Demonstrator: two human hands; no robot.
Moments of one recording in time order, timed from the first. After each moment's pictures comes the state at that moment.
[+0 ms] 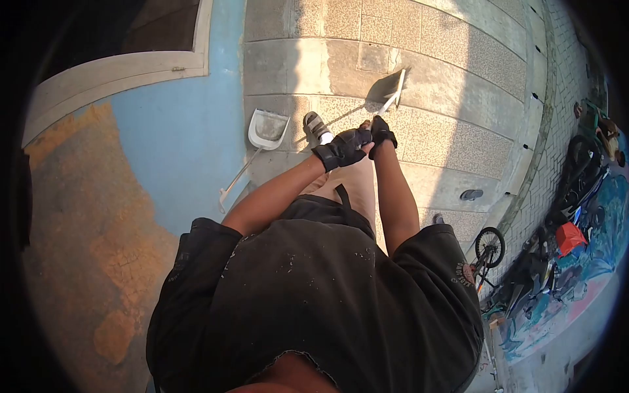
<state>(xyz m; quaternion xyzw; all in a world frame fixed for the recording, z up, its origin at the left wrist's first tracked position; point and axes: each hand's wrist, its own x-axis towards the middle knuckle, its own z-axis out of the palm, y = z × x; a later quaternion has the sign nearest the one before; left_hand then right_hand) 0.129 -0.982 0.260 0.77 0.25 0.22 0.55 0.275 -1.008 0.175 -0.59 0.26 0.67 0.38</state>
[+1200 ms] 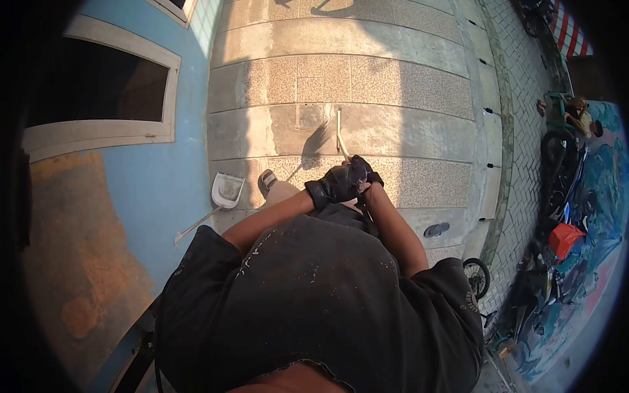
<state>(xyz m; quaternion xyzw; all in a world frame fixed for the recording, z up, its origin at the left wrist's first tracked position) 0.419 -1.039 0.388 0.82 0.17 0.28 0.47 0.549 -1.085 0.275 -0.29 0.30 0.80 0.43</state>
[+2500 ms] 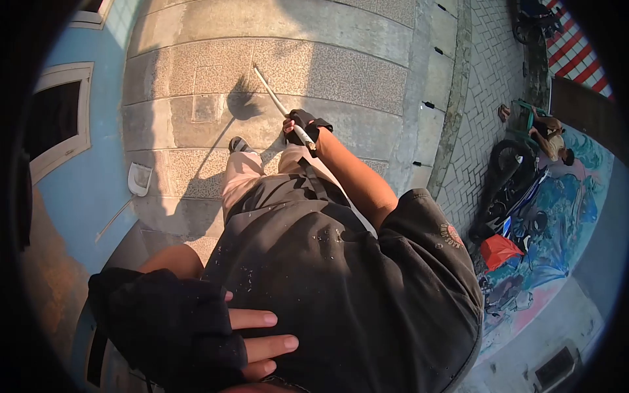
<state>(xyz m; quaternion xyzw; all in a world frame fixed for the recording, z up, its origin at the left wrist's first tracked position) 0.752 -0.926 0.756 0.79 0.09 0.09 0.60 1.014 -0.926 0.248 -0.23 0.40 0.84 0.29</state>
